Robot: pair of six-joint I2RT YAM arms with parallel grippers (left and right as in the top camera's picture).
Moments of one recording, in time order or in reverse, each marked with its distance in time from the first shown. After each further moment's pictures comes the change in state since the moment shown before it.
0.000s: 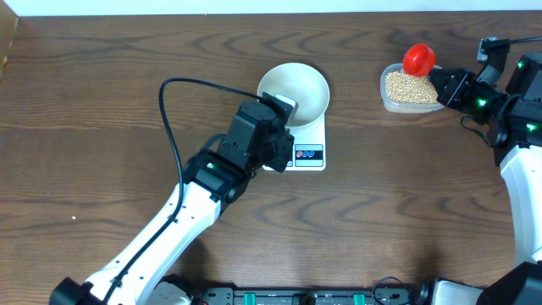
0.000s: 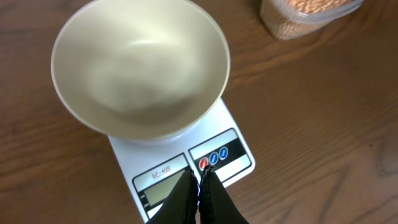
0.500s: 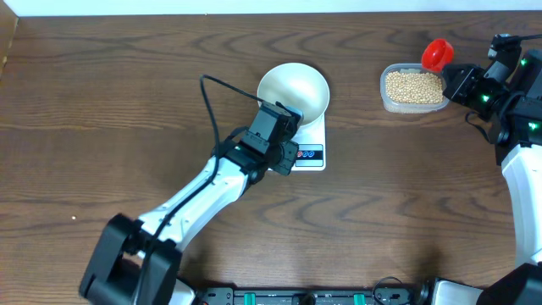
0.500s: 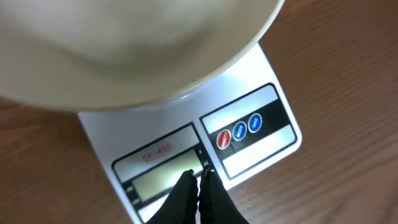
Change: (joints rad) left arm -0.003 0.264 0.000 0.031 -0.008 0.024; right arm 0.000 0.000 0.018 0.007 0.168 0.000
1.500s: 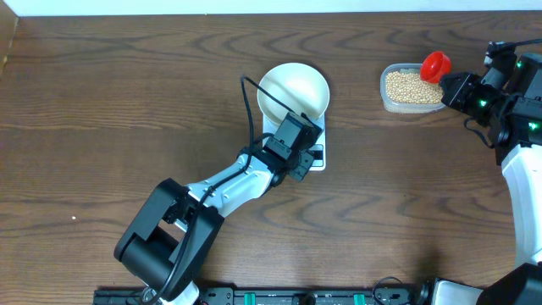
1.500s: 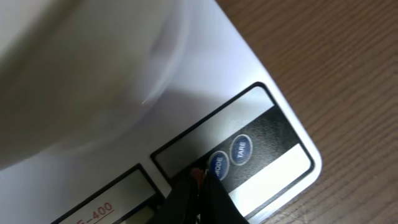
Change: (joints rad) left arm -0.083 0.196 0.000 0.174 -0.056 0.082; right arm 0.000 0.000 0.000 -0.089 0.020 -0.026
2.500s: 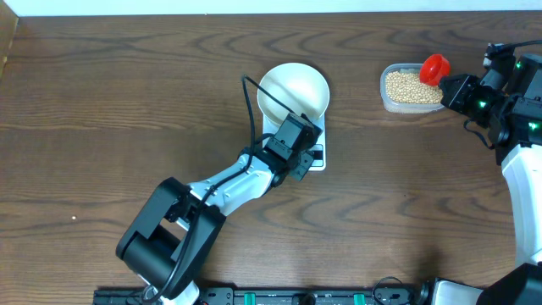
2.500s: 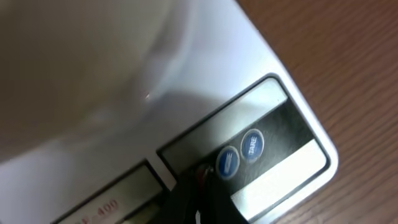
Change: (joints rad) left arm -0.002 0.015 0.000 -0.010 -0.025 0.009; right arm 0.000 0.000 0.000 -0.018 0.000 -0.001
